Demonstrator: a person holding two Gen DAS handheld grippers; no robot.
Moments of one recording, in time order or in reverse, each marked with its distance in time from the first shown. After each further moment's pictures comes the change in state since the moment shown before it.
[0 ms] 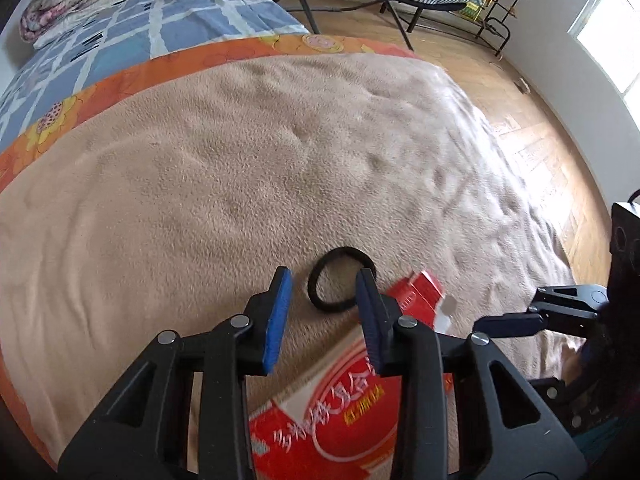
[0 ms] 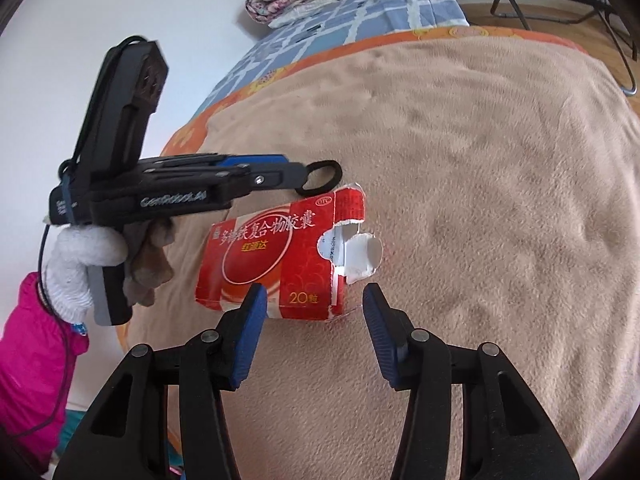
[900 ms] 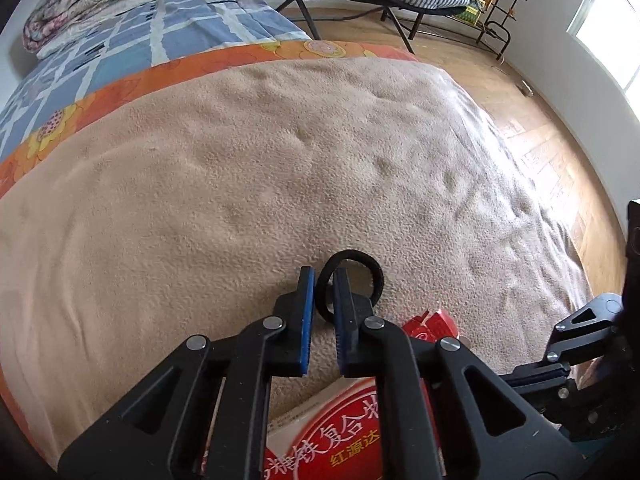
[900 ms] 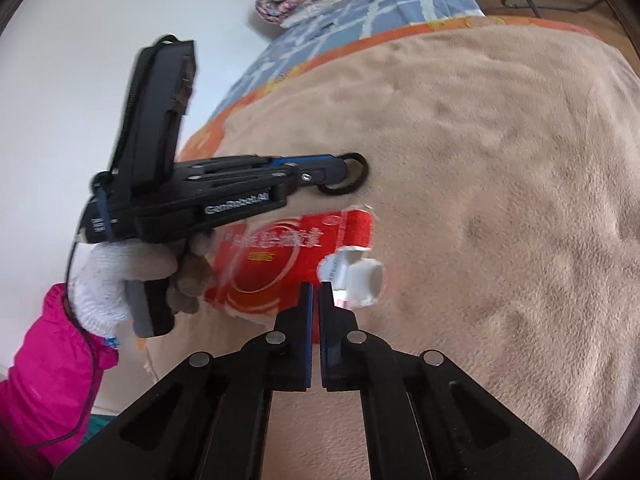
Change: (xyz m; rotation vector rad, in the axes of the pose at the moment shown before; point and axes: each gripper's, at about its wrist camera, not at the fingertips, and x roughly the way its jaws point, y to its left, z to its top) left arm 0.007 0.000 -0.004 0.017 -0.053 0.026; right arm 0.009 0.011 0.007 -0.009 -0.005 0.084
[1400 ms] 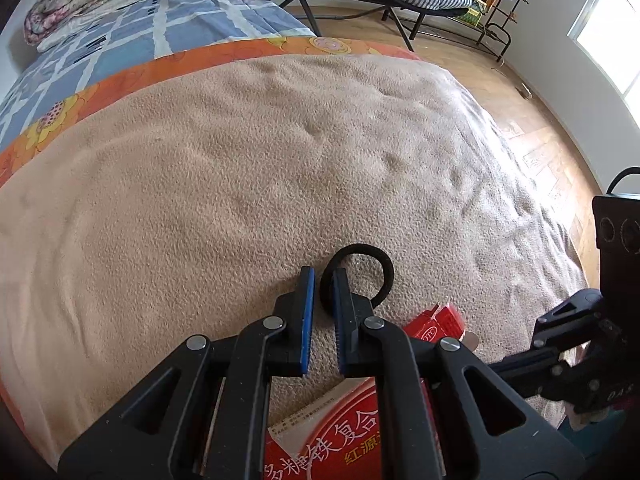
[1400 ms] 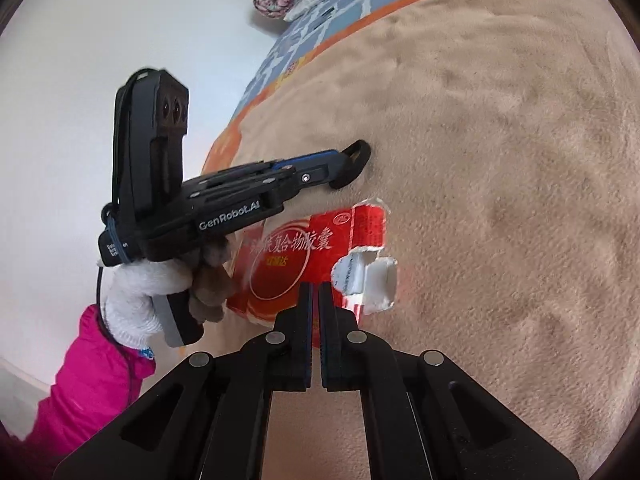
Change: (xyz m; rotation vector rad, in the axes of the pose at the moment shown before) left arm 0.004 0.010 -0.003 -0.021 0.006 -0.022; right arm 0.014 -0.031 0.006 0.128 0.039 0.146
